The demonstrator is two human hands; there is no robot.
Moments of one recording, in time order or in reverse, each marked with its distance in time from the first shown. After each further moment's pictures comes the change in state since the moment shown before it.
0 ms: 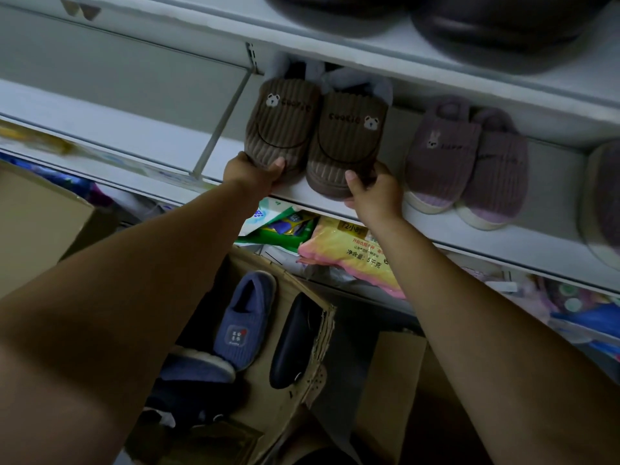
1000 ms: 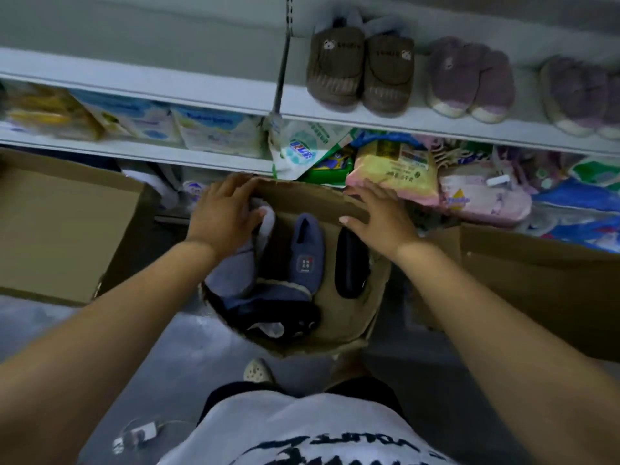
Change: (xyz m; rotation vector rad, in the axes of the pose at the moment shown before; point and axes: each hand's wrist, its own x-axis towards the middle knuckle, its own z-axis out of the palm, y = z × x) left_hand -0.120 -0.156 -0.308 1.005 -0.169 0.941; right_hand -0.314 -0.001 0.120 -0.793 -0.089 -0.214
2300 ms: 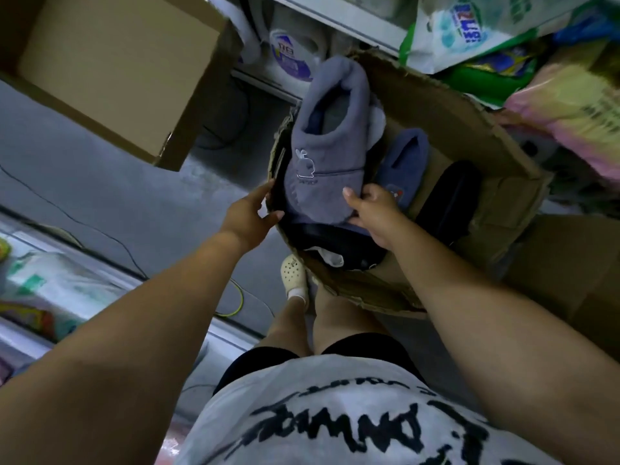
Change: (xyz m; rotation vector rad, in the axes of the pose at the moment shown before) left_hand -0.144 -0.107 0.122 -0.531 -0.418 -0.851; right_hand 0.037 -0.076 0.227 1.017 -0.573 0.574
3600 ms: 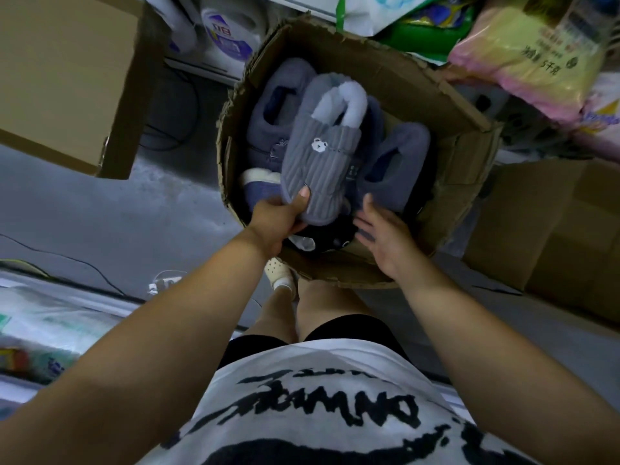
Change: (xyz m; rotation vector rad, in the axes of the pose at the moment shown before) left_hand -0.009 0.089 0.090 -0.916 -0.171 -0.324; right_hand -0.052 0.068 -0.068 0.302 0.237 0.160
